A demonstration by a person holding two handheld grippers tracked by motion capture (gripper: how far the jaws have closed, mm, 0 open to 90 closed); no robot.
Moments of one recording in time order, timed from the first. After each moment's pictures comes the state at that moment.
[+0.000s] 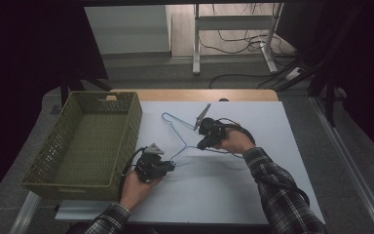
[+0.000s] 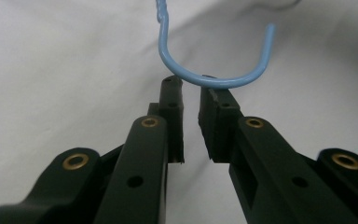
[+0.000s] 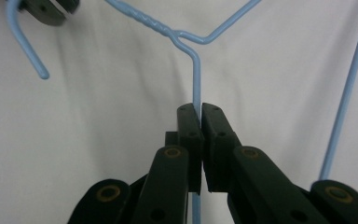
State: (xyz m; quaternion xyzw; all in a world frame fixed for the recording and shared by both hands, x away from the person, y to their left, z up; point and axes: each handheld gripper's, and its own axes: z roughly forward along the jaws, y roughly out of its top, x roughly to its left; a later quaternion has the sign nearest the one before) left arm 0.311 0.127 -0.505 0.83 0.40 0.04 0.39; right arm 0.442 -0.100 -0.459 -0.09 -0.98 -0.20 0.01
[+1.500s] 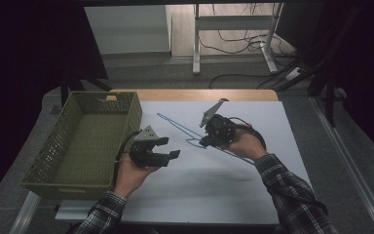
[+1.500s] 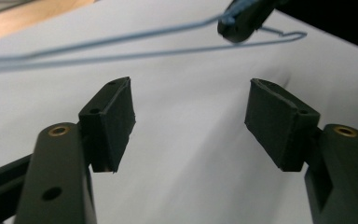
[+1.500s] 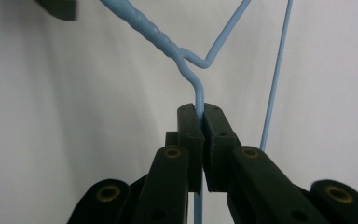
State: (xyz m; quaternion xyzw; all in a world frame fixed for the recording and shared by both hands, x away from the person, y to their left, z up) left arm 0.317 0.133 -0.439 0.82 0.32 0.10 0.47; right arm 0.398 -0.117 -0.400 -0.10 -0.96 -0.26 -0.05
